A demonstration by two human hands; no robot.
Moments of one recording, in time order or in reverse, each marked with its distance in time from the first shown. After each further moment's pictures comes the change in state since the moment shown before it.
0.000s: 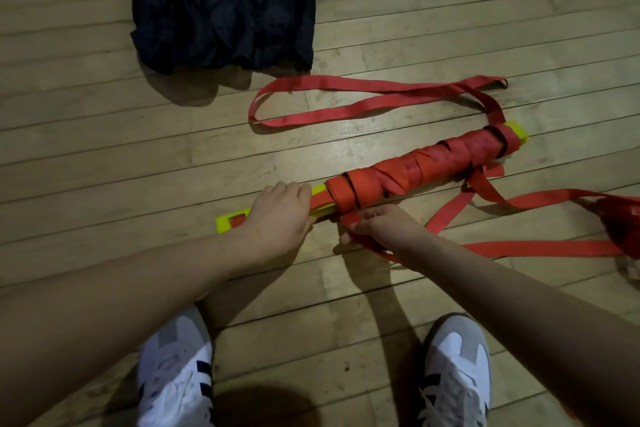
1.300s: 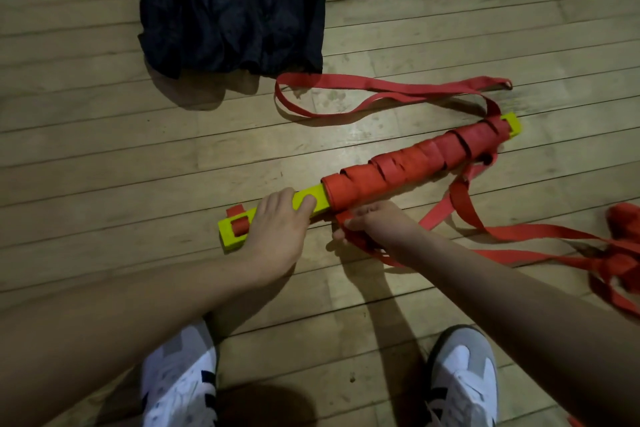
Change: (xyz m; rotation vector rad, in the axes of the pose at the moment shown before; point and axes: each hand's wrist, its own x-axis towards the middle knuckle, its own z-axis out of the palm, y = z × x) left_hand -0.011 -0.007 0.020 -0.085 0.110 -0.042; right_hand 0.016 -0.015 0.013 0.043 -0.002 -0.016
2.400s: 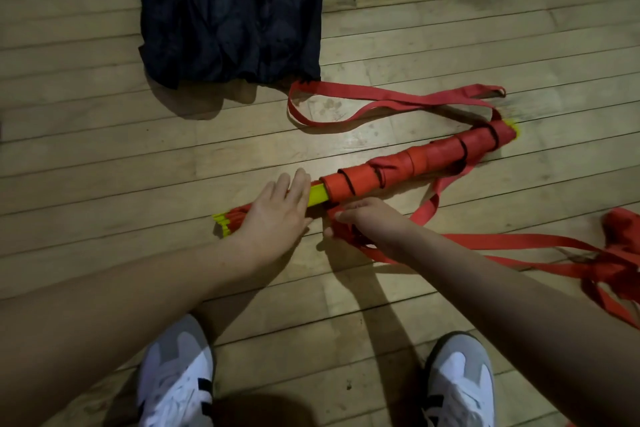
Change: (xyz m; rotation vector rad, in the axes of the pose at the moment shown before) left_hand 0.019 -0.007 -0.013 0.479 0.014 0.174; right_hand 0.002 -0.017 -0.001 -0.087 -0.065 -0.006
